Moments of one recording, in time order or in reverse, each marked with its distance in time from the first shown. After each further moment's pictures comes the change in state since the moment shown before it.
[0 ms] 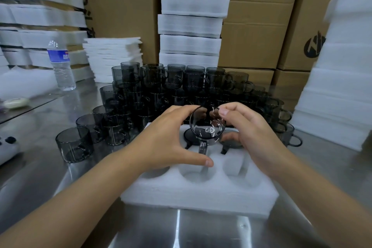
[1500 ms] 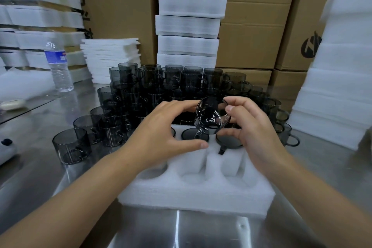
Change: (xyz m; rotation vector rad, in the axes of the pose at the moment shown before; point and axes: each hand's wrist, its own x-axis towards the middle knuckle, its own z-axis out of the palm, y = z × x) left_hand 0.000 -0.004 -0.001 0.006 0.171 0.090; right_hand 0.006 0.008 -0.004 0.121 0.188 -0.035
